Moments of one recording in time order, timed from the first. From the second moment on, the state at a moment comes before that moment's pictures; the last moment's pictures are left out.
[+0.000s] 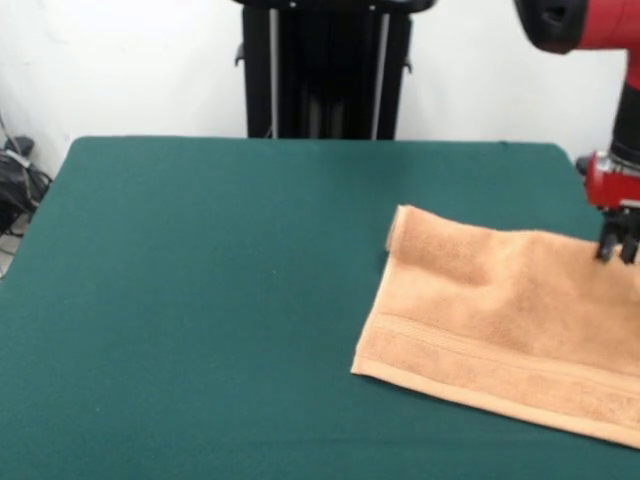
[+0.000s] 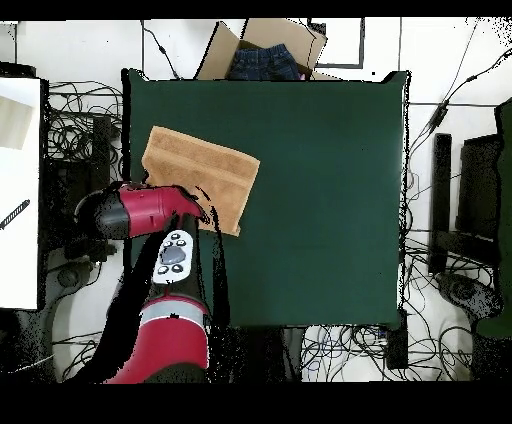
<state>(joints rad) 0.21 -0.49 -0.02 1.55 0.07 0.36 2.20</state>
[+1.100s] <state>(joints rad) 0.03 -0.49 0.00 1.56 0.07 0.35 2.20</state>
